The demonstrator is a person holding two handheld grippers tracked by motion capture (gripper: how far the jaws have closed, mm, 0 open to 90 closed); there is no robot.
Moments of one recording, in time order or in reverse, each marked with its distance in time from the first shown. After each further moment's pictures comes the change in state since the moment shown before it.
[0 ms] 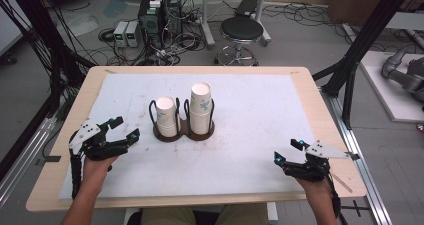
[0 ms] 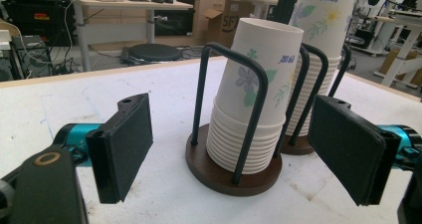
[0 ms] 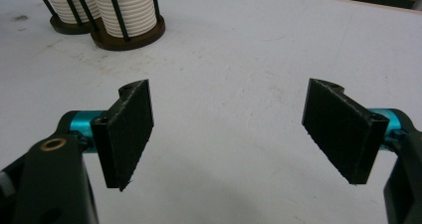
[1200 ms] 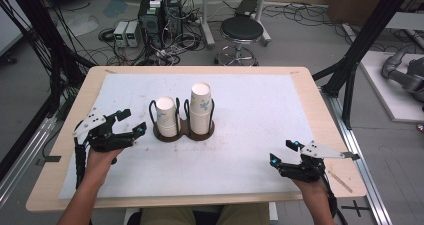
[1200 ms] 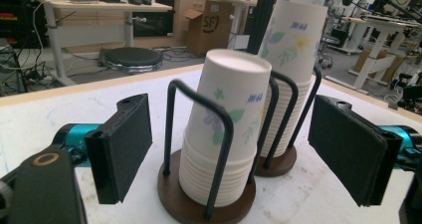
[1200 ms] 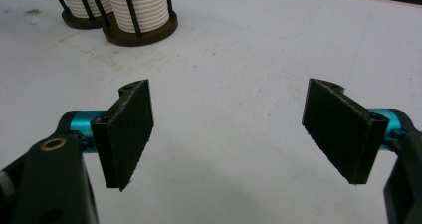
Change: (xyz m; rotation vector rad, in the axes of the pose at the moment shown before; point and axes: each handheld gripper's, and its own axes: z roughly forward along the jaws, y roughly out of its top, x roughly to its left) left arm -0.011 0.032 0.018 0.008 -0.087 0.004; right arm 0.008 0.001 0.006 0.012 0.028 -0.017
